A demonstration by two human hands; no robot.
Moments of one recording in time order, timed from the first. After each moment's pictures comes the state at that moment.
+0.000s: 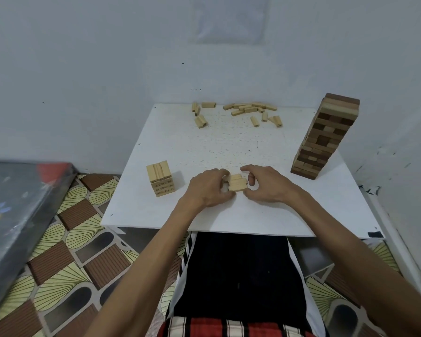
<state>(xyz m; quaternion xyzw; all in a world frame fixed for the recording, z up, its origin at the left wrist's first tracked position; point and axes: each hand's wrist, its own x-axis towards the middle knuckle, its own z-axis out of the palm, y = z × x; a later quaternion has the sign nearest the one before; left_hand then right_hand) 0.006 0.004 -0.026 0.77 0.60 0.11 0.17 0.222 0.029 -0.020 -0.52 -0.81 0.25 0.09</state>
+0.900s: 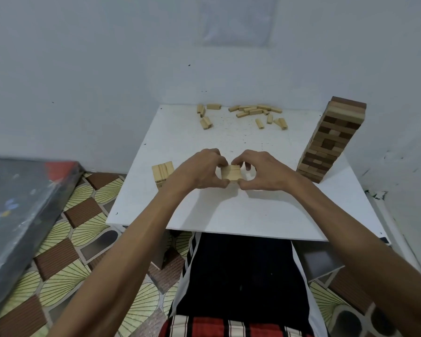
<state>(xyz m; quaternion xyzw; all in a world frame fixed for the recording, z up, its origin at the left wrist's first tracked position) -0.022 0.028 0.031 0.84 0.53 0.07 0.13 0.204 0.047 0.013 -0.43 -0.87 0.23 0.13</state>
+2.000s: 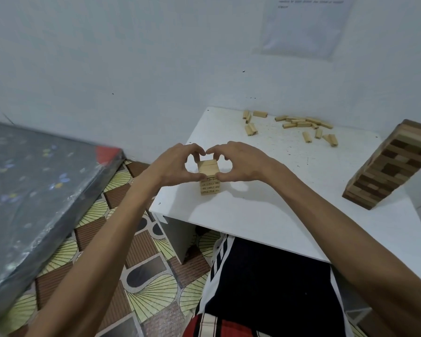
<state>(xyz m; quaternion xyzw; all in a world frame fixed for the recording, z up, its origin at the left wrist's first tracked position) -0.186 -0.021 0.041 0.74 0.63 0.18 0.15 0.045 0.062 0.050 -0.31 -0.94 0.14 0.05</state>
